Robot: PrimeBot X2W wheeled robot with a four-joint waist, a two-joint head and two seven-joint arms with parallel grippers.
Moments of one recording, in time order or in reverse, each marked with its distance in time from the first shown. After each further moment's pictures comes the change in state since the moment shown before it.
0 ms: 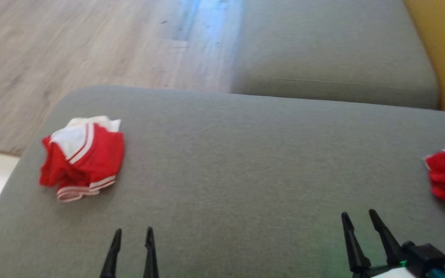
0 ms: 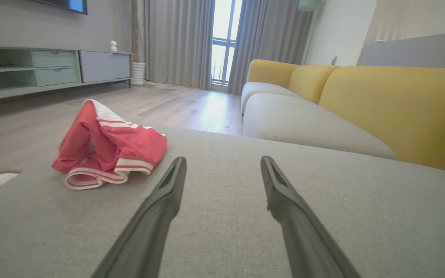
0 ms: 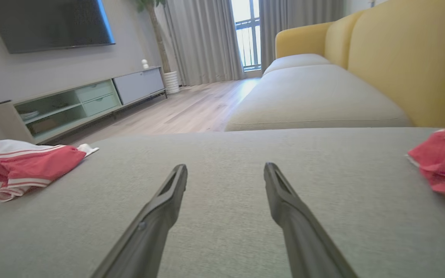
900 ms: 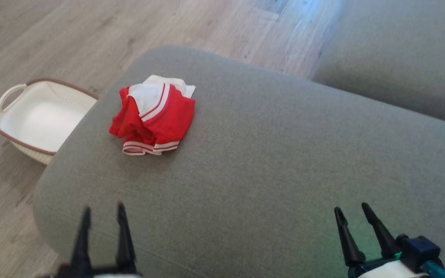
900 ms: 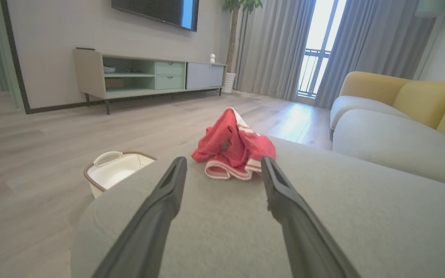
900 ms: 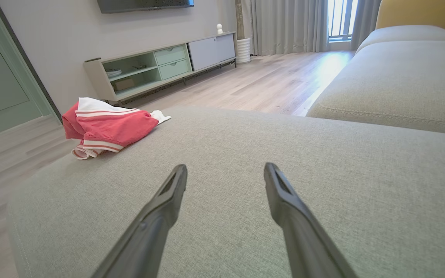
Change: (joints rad) left arm -0.038 0.002 0.107 -0.039 0.016 0.018 0.000; right arm -0.040 -0.015 0.053 0.016 0.010 0.000 0.000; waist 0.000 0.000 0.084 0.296
